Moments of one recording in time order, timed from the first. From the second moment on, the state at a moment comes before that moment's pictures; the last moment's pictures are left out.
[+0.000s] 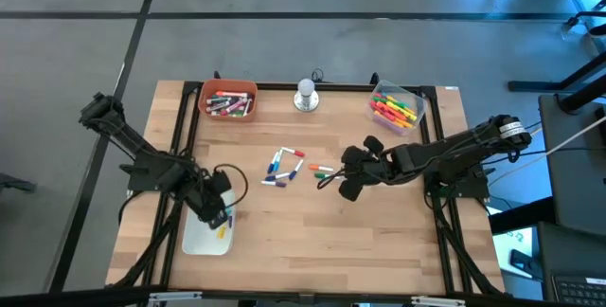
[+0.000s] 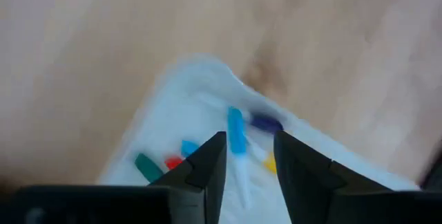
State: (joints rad) left arm -0.63 1.13 0.80 -0.94 -0.18 -1.21; right arm 0.24 1.41 1.09 -0.72 0.52 0.61
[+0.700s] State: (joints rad) left arm -0.14 1.46 0.80 -0.47 -0.47 -0.79; right arm 0.24 1.41 1.09 -0.80 0.48 0.63
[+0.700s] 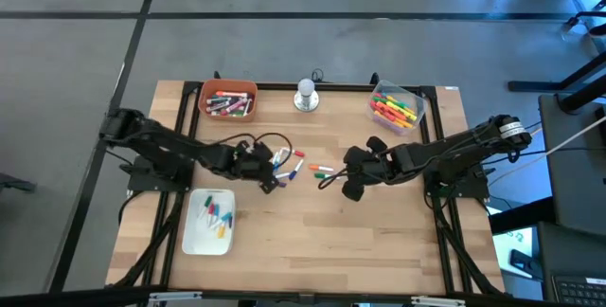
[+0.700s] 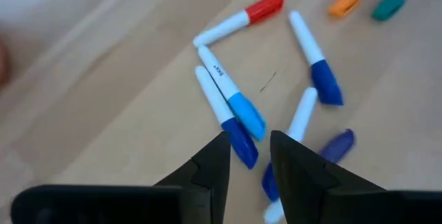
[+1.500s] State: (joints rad) left arm -0.06 1.71 0.81 -0.35 -0.37 -0.68; right arm 0.24 1.41 1.09 -0.84 0.50 0.67
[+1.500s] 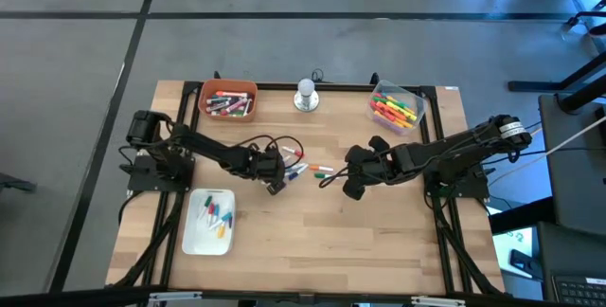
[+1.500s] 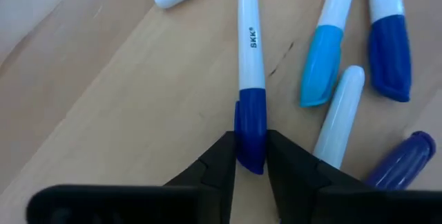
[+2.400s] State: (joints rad) left arm -0.41 1.02 0.80 -1.02 0.14 -0.77; right arm 0.24 1.41 1.09 -0.85 0.50 0.68
